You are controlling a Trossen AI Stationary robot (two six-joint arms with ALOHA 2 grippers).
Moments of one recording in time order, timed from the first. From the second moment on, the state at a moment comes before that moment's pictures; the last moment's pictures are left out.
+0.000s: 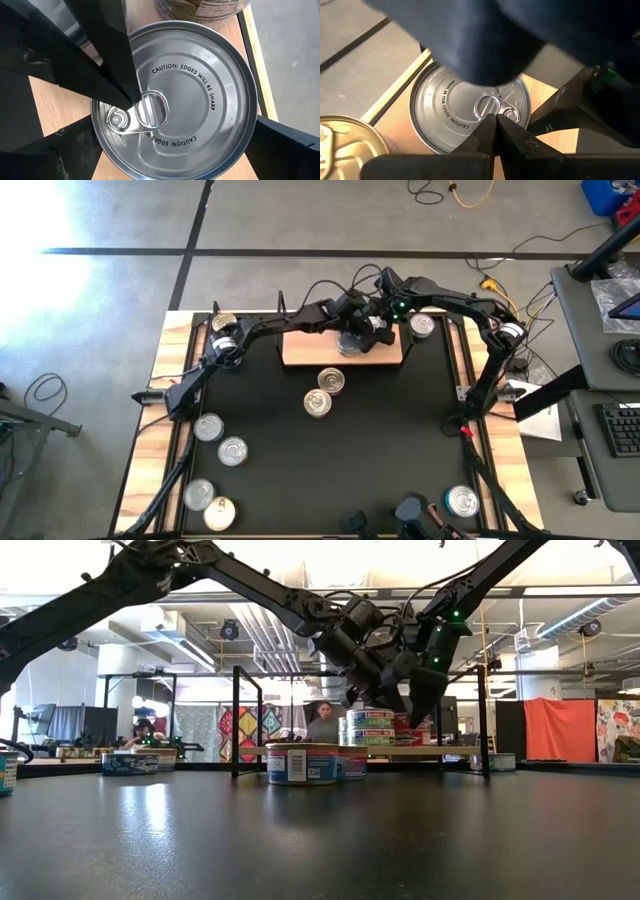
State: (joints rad) left arm 0.40 2.40 2.05 -0.35 0.06 -0.13; right arm -0.80 1.80 1.35 -0.76 -0.21 -0.56
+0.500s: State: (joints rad) left arm 0.39 2.40 2.05 -0.38 0.06 -0.20; right arm -0.80 1.80 1.34 -0.78 -0.21 -0.60
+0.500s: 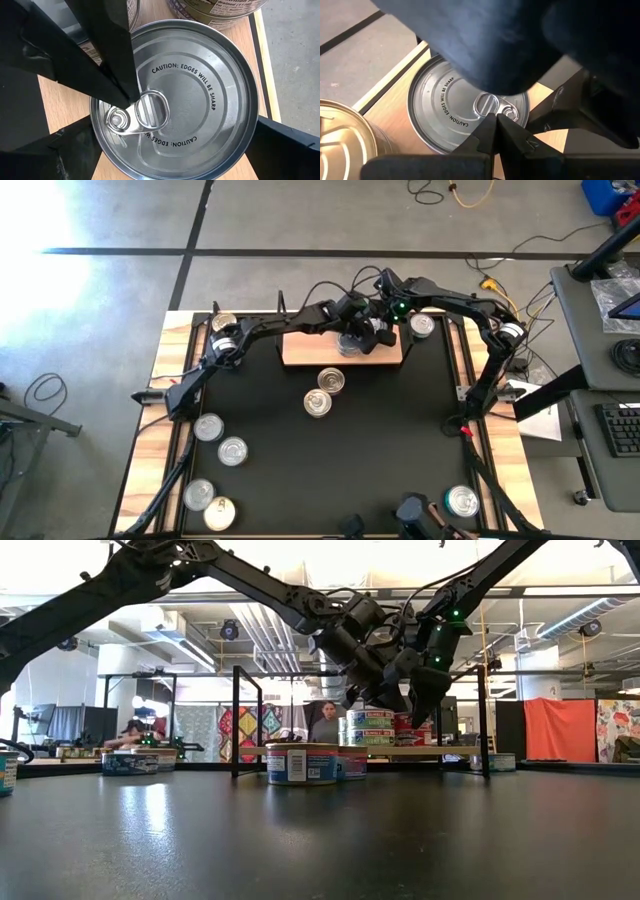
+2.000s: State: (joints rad) left arm 0.39 2.40 2.06 -0.43 -0.01 -0.20; right arm -0.78 1.78 1.36 -0.93 -0.05 -0.73
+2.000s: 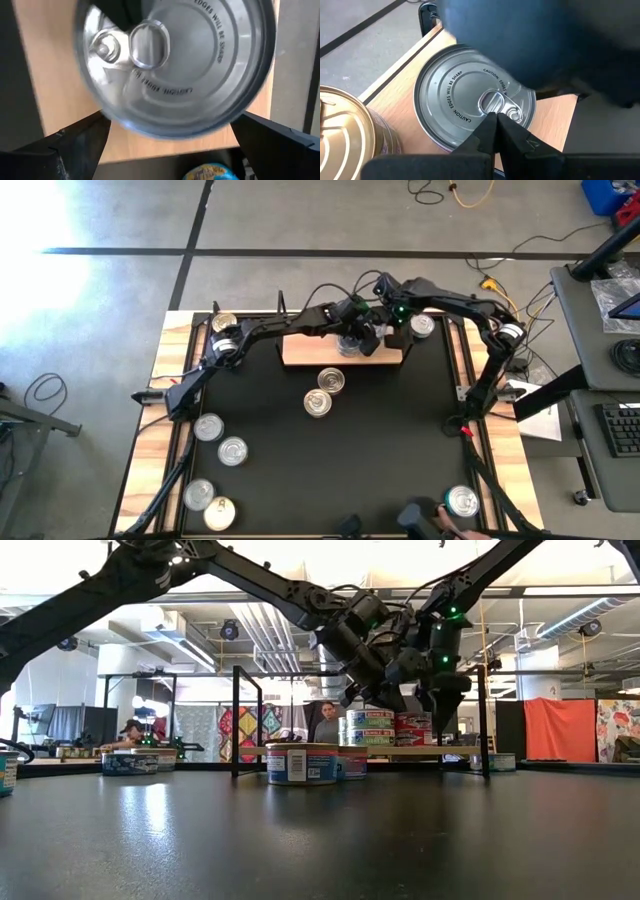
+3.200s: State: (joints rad) left arm 0.39 2.30 2.32 -0.59 -0.06 -0.02; right arm -0.79 1.64 1.48 -0.99 -0.11 -0.51
